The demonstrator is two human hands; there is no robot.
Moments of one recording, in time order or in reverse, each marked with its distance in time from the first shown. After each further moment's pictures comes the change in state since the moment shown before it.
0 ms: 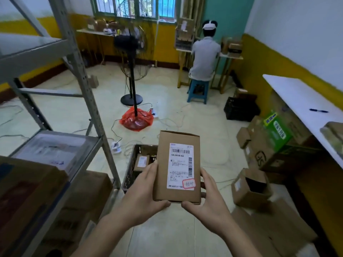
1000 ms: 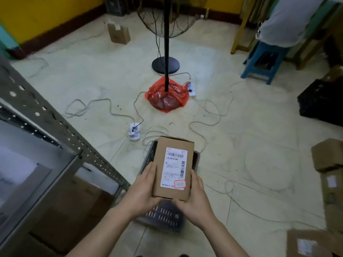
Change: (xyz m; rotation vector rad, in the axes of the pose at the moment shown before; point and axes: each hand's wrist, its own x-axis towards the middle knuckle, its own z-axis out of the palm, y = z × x) left_hand 0.382 -0.366 0.096 0.086 -0.037 -0.347; right_hand 0.492 0.257 0.183 -0.061 -0.315 0.123
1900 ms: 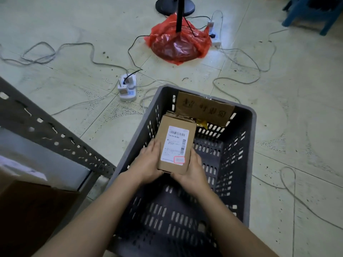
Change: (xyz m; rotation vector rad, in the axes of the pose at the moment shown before) left_hand 0.213 -0.366 0.329 0.185 -0.142 -0.143; right_hand 0.251 0.375 0.287 -0.061 0.006 0.084
